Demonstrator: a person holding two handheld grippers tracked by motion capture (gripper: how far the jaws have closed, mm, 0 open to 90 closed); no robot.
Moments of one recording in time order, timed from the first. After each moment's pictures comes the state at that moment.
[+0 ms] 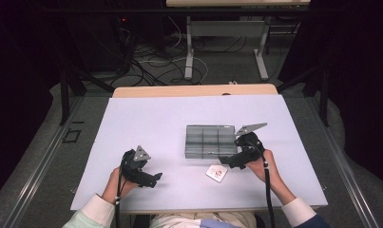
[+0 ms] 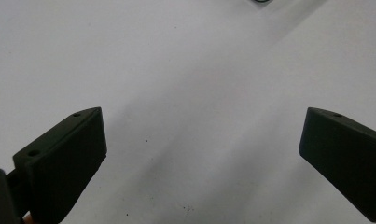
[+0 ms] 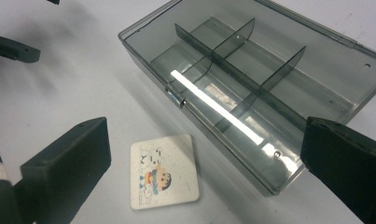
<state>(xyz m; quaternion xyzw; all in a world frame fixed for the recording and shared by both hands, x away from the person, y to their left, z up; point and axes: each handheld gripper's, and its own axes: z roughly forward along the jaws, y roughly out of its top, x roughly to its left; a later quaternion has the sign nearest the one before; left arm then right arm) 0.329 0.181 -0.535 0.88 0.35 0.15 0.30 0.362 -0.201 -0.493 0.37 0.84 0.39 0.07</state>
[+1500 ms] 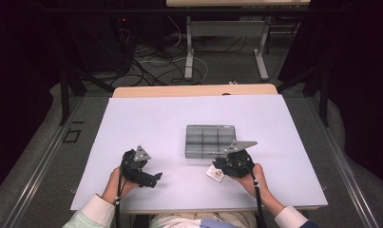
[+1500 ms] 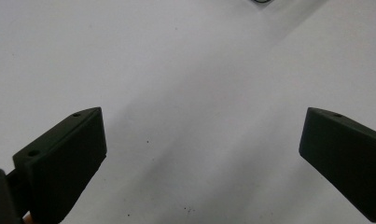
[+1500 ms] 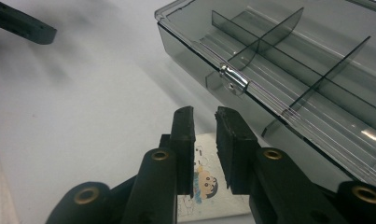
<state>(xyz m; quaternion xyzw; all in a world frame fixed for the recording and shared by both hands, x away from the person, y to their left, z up) 0.329 0.180 -0.535 0.88 0.35 0.15 0.30 0.331 -0.171 -0.525 0.35 0.83 0.41 0.10</state>
